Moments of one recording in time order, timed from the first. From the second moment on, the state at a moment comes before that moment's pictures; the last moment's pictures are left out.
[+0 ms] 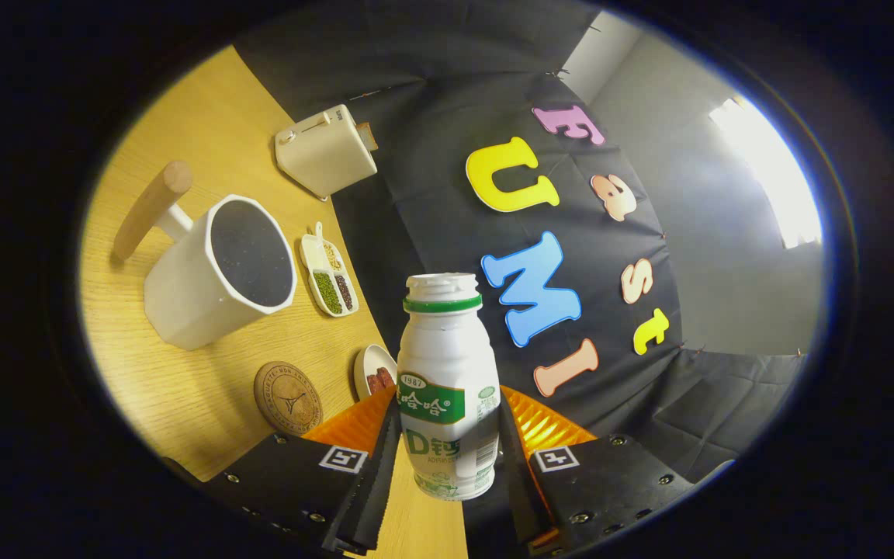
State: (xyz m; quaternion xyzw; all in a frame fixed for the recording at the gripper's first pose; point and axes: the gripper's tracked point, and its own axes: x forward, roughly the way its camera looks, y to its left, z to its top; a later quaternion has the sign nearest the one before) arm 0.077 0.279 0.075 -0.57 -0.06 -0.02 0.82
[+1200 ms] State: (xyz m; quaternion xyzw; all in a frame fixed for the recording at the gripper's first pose) arm 0.067 0.310 0.070 -0.72 -0.10 -0.04 0.68
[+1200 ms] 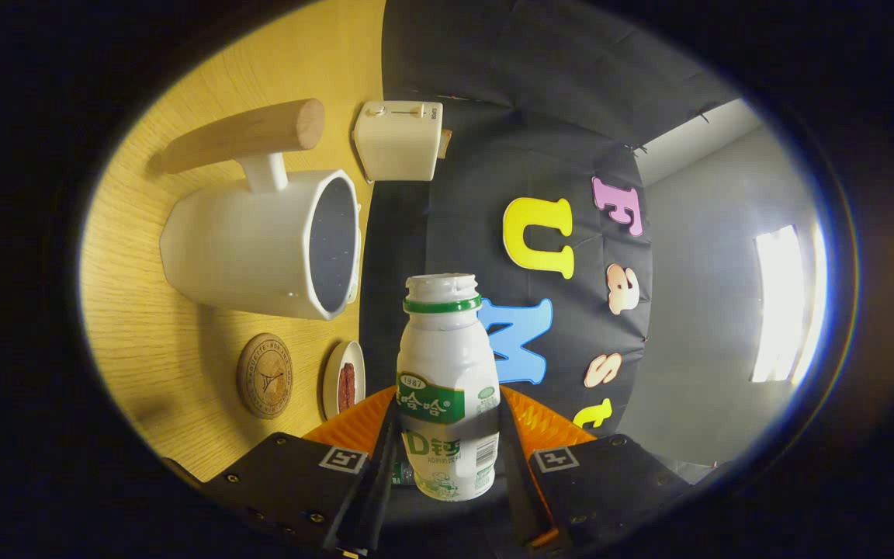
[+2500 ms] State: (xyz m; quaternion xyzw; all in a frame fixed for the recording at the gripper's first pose) arm 0.068 0.313 0.070 -0.75 -0.11 -0.04 0.65
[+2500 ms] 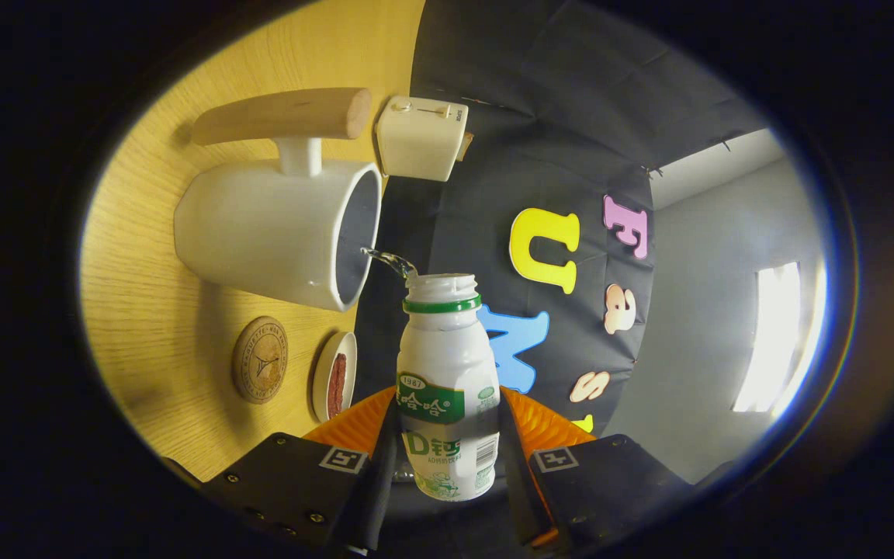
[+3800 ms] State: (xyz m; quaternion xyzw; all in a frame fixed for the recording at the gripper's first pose) arm 0.065 0.314 0.068 -0.79 -0.11 -0.05 0.60
